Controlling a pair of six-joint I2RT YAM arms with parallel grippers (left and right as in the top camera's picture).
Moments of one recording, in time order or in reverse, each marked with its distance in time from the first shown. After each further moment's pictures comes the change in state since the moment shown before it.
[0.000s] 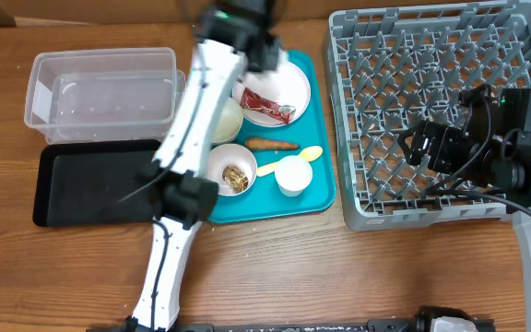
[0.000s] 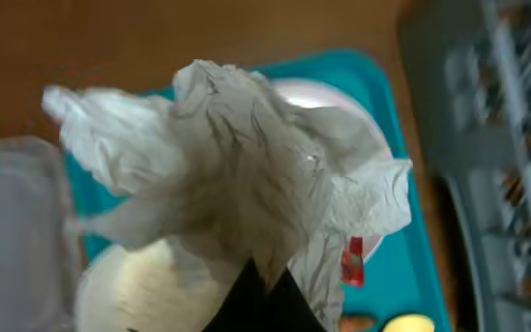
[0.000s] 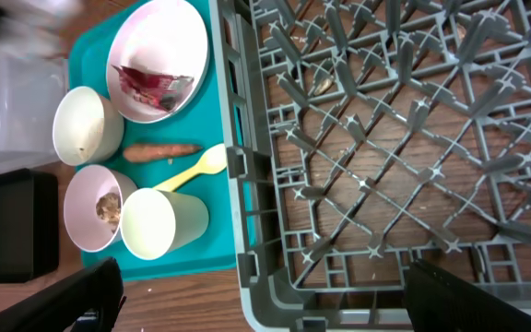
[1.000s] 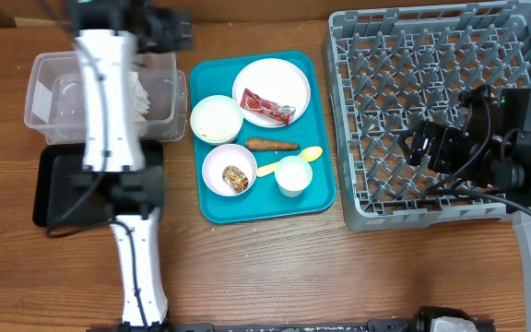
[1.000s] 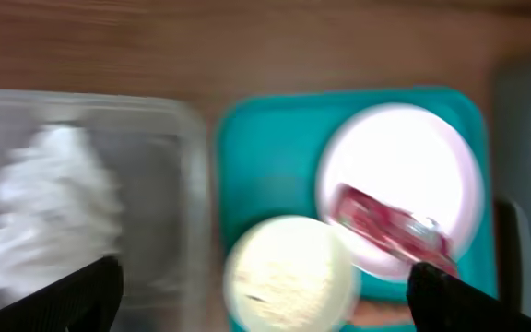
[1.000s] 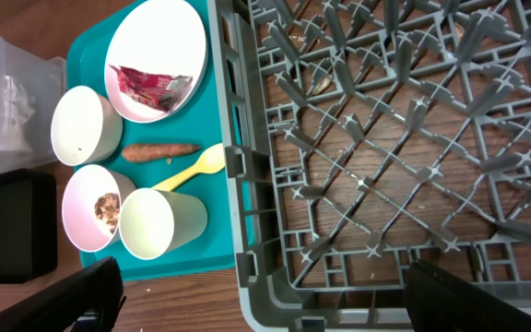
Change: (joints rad) left arm 0.301 -0.029 0.098 -0.130 0.183 0.101; right arm 0.000 0.001 0.000 -0.004 0.003 0.000
